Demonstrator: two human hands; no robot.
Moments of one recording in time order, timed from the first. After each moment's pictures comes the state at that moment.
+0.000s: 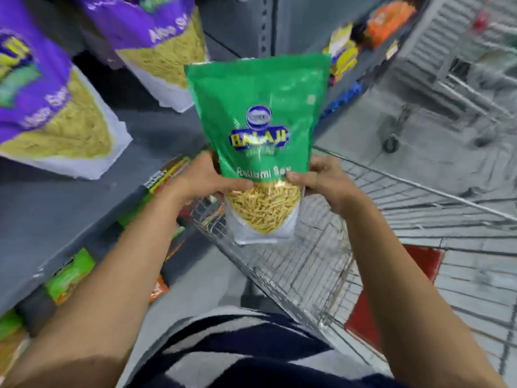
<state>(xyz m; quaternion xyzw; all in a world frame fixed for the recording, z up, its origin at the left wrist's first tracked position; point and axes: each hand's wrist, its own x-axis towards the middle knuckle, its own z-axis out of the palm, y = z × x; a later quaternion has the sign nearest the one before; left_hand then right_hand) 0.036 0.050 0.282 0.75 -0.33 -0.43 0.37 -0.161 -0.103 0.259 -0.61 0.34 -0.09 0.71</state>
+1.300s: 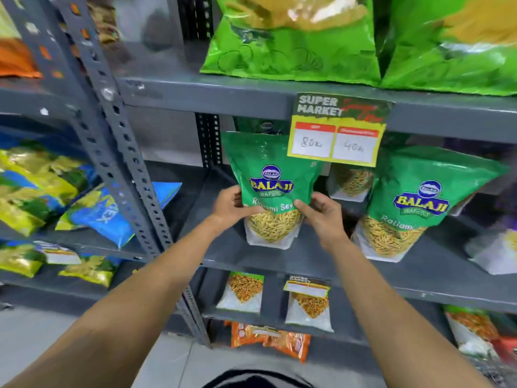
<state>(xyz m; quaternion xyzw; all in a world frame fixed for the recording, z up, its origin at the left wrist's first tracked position) 0.195 0.752 0.328 0.79 -0.05 0.02 0.61 0.181 0.529 0.328 -0.69 -0.04 -0.06 0.71</state>
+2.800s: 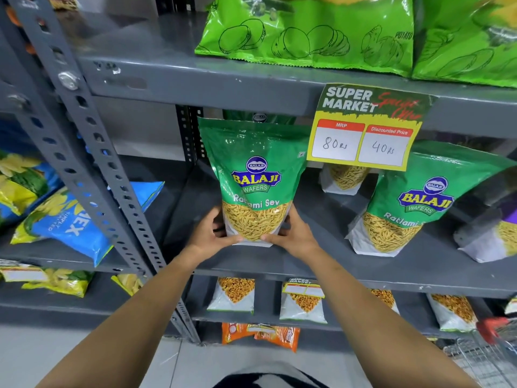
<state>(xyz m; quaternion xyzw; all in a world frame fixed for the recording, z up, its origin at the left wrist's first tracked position) 0.190 0.790 0.256 0.80 -0.02 -0.05 0.60 0.186 0.563 0.279 -0.83 -0.04 0.07 0.55</state>
